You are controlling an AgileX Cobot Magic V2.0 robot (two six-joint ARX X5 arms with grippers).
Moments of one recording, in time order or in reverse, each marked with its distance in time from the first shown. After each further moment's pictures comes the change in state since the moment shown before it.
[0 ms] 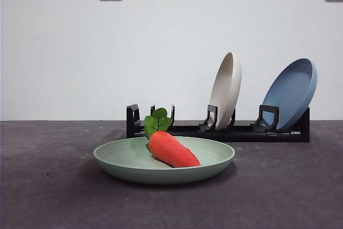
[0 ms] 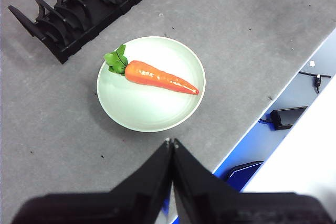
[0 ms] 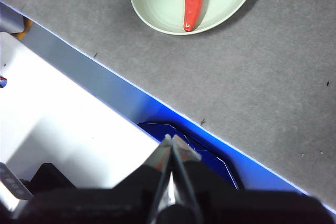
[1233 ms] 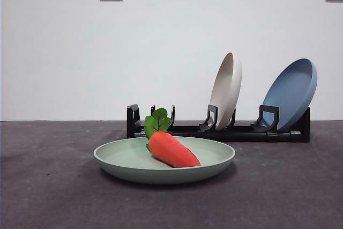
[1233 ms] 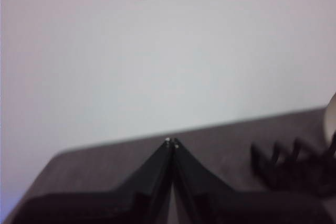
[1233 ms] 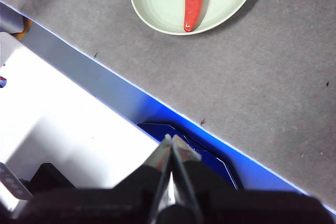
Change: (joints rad) left arm 0.957 -0.620 -0.907 1.147 0.203 0.309; right arm 0.000 0.000 0.000 0.000 0.003 0.000
